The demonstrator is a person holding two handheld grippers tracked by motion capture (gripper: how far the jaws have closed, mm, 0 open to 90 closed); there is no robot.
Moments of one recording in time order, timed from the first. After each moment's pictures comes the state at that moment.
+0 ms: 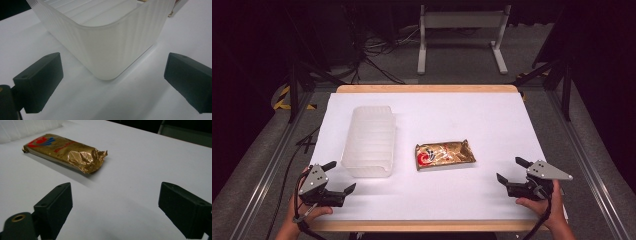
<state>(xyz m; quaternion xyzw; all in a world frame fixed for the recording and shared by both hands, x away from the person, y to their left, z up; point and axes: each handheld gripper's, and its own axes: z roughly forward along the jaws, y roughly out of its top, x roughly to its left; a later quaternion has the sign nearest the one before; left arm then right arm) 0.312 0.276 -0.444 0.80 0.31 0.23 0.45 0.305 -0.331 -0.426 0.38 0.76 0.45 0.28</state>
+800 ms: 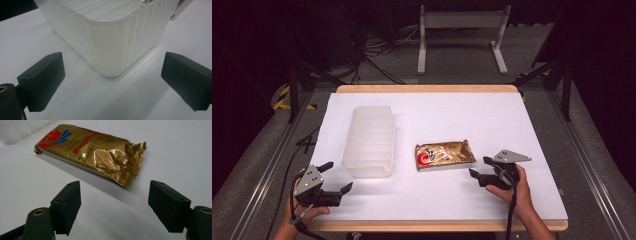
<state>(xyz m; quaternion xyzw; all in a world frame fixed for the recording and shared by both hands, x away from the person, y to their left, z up) 0.309 0.284 -0.445 0.80 0.31 0.24 0.46 0.347 -0.257 -0.436 0.42 0.79 0.42 0.17</state>
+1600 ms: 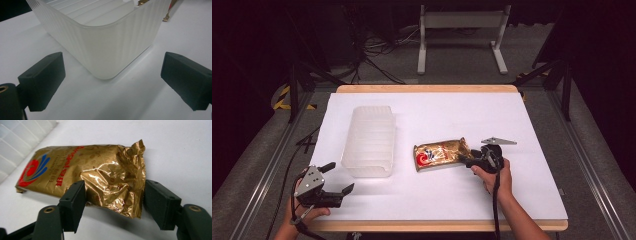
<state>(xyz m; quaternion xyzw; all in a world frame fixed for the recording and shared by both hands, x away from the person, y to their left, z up) 0.308 0.282 -0.444 0.80 0.30 0.23 0.47 0.395 -0.237 -0.447 0.52 0.73 0.43 0.11</state>
